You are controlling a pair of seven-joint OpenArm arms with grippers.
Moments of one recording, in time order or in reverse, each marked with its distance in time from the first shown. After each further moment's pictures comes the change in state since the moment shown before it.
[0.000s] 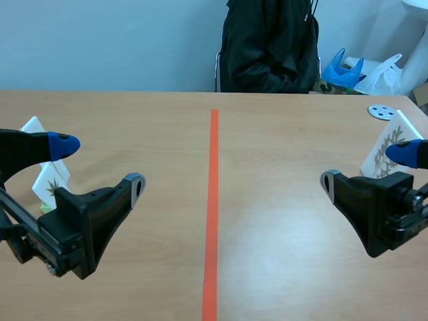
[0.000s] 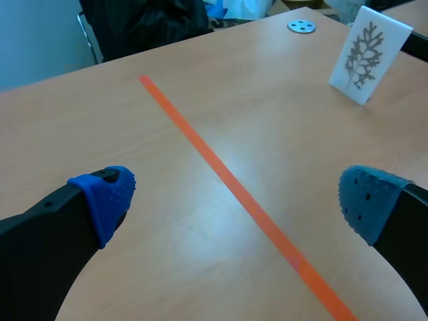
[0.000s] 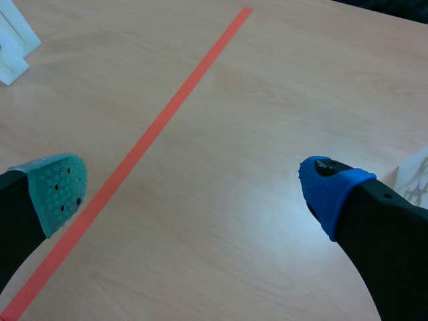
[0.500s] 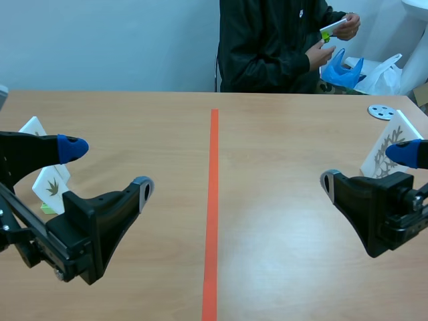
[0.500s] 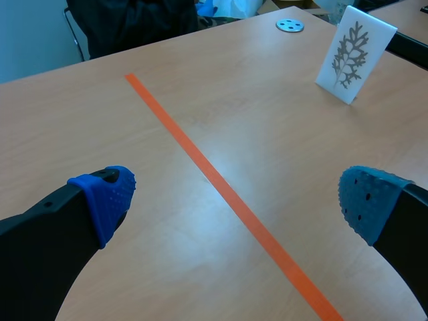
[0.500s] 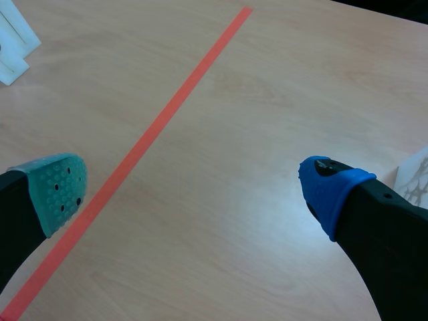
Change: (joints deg) left arm -0.1 0.0 1.4 0.0 0.0 0.0 0.0; right arm 0.0 0.0 0.0 0.0 0.0 0.0 0.0
